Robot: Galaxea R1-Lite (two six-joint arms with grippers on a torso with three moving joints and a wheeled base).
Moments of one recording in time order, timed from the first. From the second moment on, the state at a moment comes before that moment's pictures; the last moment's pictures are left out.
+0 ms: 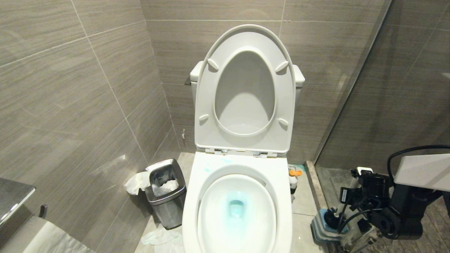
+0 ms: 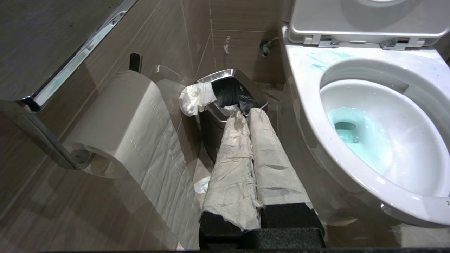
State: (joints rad) left arm -0.01 0.00 0.00 0.00 0.00 0.00; right arm -0.10 2.47 -0.68 -1.28 -0.24 0.07
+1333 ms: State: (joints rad) left arm -0.01 0.00 0.00 0.00 0.00 0.00; right arm -0.10 2.49 -0.69 -1.35 -0.21 0.06
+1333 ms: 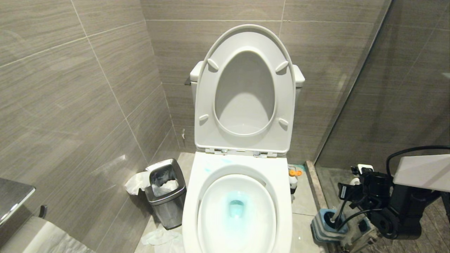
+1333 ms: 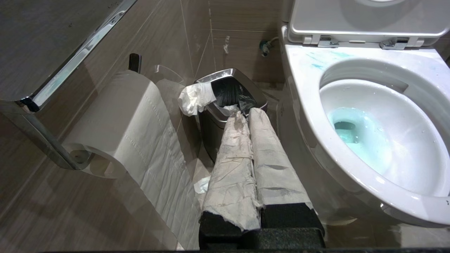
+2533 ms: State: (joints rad) left arm -0.01 0.00 0.00 0.00 0.00 0.00; right arm -0.06 1.99 -0.31 -1.37 -0.07 0.04
